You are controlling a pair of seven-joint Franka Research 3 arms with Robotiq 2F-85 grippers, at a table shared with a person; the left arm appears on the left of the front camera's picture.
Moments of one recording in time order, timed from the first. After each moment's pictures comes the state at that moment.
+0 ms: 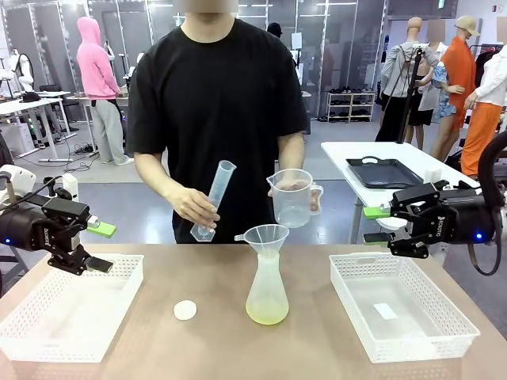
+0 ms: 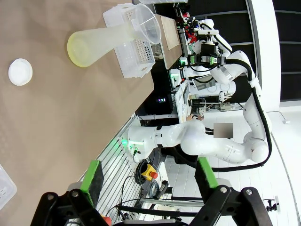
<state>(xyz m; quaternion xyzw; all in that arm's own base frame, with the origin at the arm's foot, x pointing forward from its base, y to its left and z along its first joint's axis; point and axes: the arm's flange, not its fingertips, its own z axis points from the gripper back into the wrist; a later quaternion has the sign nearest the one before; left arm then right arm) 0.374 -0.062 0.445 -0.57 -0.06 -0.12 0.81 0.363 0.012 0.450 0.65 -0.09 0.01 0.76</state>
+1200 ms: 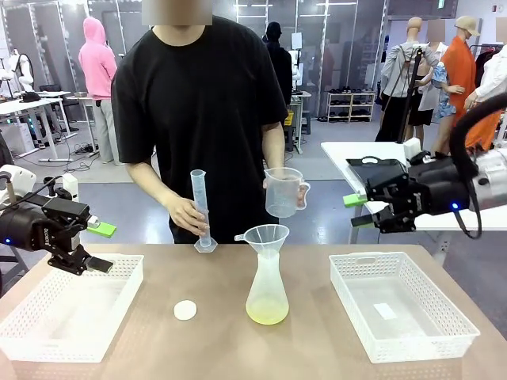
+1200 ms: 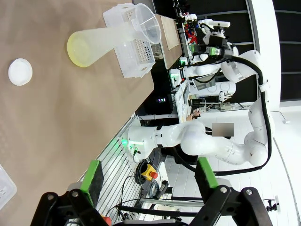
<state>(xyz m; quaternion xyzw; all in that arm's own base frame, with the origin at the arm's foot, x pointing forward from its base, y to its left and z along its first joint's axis) 0.374 -0.062 0.445 -0.57 -0.06 -0.12 0.81 0.393 0.044 0.496 0.55 -0.14 0.04 0.82</state>
